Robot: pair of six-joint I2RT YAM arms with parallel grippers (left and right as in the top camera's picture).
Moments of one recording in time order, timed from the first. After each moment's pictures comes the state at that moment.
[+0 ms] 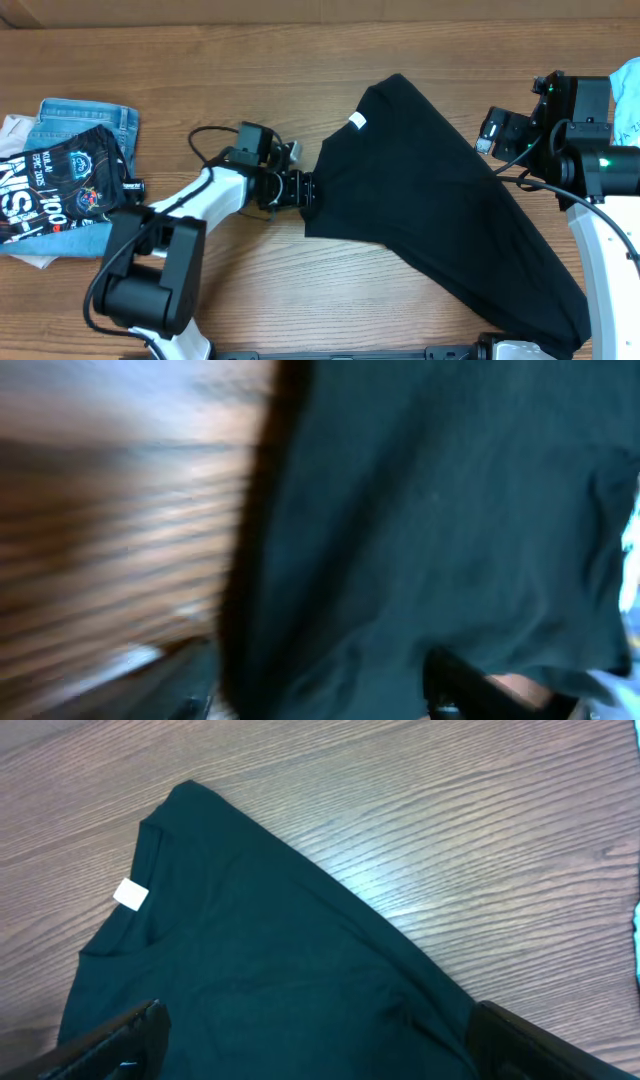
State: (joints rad) left arm -0.30 1.86 0.98 -0.36 0.62 -0.36; right arm -0.04 1.32 1.35 -0.98 0.02 0.27
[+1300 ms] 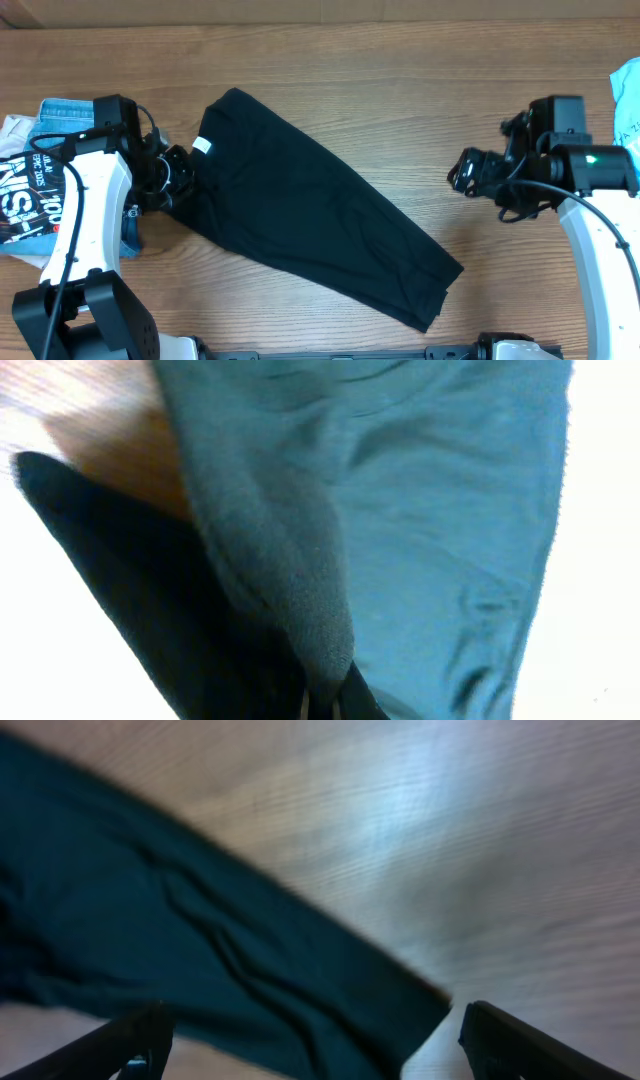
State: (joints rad) left arm 0.21 1.62 1.26 -1.08 0.39 -0.39; right arm -0.03 1.34 1.24 -1.24 -0.28 0.28
